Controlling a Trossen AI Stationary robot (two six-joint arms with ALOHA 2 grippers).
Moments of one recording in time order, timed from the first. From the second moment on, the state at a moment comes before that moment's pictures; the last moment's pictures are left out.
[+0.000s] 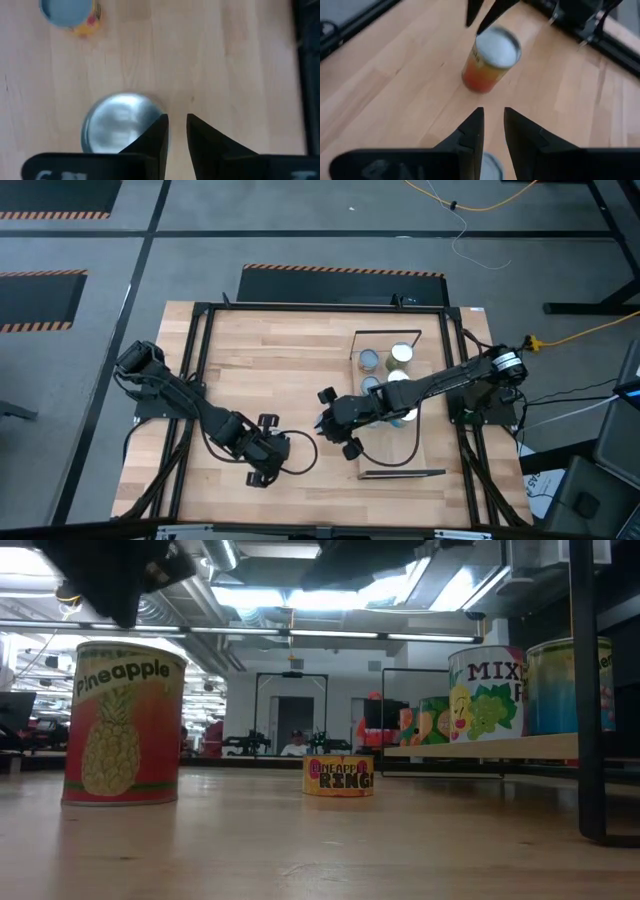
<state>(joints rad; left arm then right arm) -0.57 1.62 1.24 -0.79 -0.18 -0.46 0.27 1.74 1.33 -0.32 0.05 -0.35</state>
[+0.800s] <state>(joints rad) -0.64 1.28 1.32 -0.94 -0.49 -0.27 0.27 1.75 1.33 -0.16 0.05 -0.31</state>
